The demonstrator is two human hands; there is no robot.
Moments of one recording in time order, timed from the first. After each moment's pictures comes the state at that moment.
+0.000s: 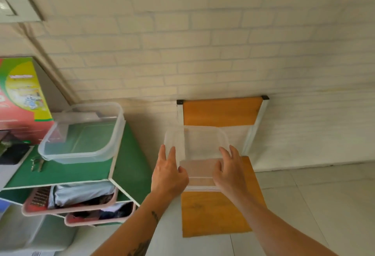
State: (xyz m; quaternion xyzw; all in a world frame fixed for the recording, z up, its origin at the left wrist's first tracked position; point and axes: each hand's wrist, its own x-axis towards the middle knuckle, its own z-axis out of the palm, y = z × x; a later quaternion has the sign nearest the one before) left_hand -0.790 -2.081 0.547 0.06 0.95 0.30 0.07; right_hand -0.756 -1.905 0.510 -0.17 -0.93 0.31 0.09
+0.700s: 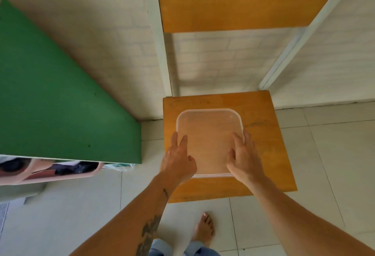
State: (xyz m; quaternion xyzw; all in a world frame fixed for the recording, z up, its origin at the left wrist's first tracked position) left_hand -0.806 -2.021 0.240 0.06 0.92 0.23 0.31; right_hand -0.752 -1.829 0.206 -0.20 -0.96 0.20 -0.10
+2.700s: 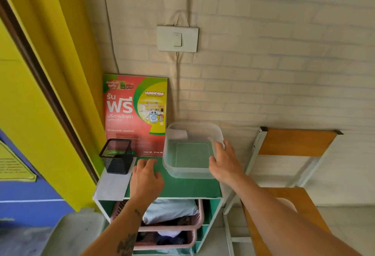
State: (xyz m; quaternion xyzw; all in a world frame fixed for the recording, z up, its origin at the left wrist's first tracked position) left_hand -0.905 -2.488 0.542 -0.02 0.95 0.31 -0.03; right_hand -0.895 -2.252 0.586 -0.11 -0.97 0.22 0.01
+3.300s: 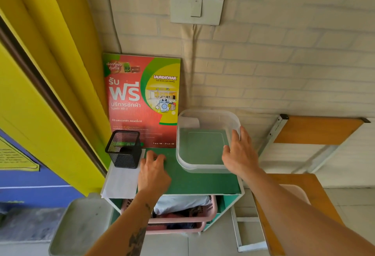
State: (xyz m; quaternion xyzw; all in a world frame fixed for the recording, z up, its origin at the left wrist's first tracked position) left_hand -0.939 -2.509 0.511 0.02 0.97 0.23 0.01; right_hand -0.934 -2.258 0.554 -0.16 -0.98 0.13 0.04
